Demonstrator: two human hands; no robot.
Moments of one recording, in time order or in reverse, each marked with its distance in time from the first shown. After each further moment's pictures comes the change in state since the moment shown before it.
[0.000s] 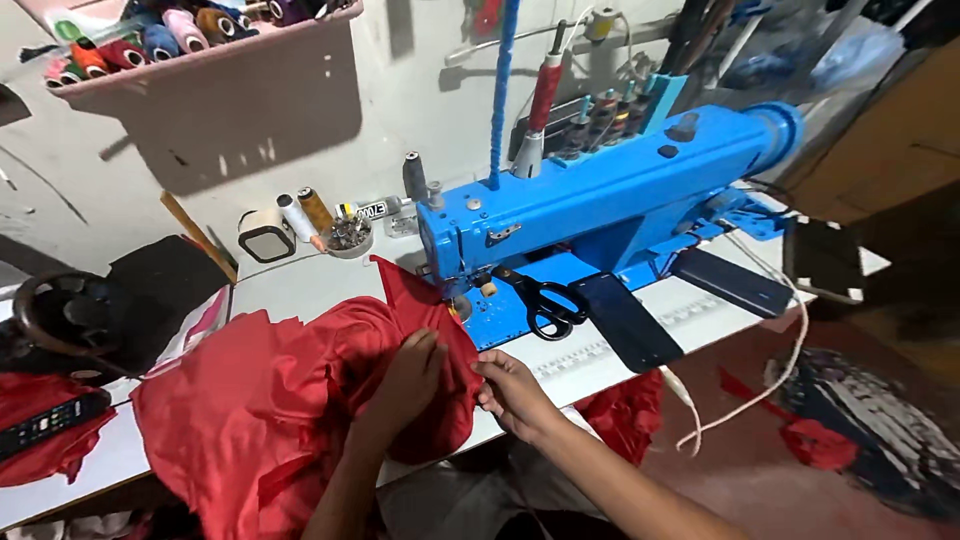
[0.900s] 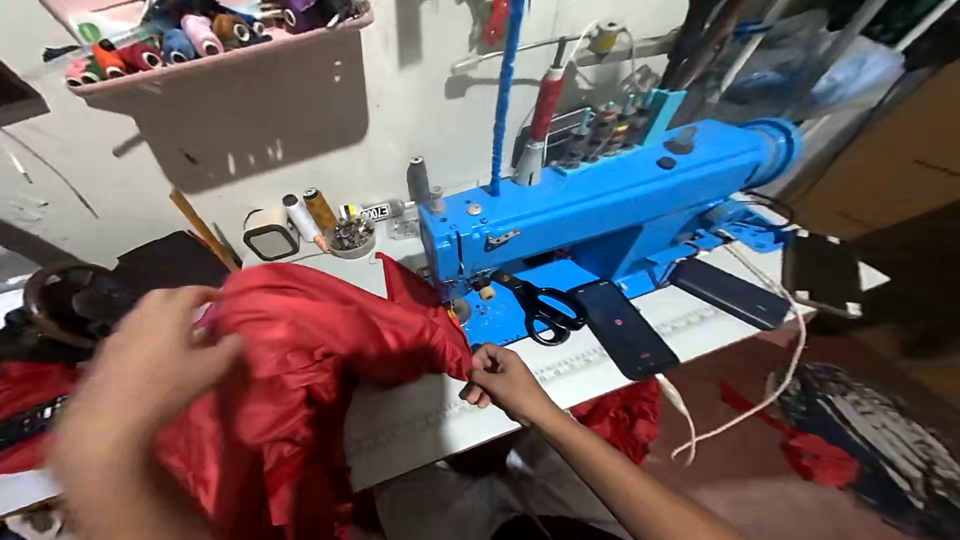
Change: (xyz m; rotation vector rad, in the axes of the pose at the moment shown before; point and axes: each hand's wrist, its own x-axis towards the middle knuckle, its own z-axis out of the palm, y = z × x) left_hand -0.085 -0.010 -0.186 0.438 0.426 -0.336; right_hand 0.021 -0.005 -0.018 -0.515 -0.182 -0.191
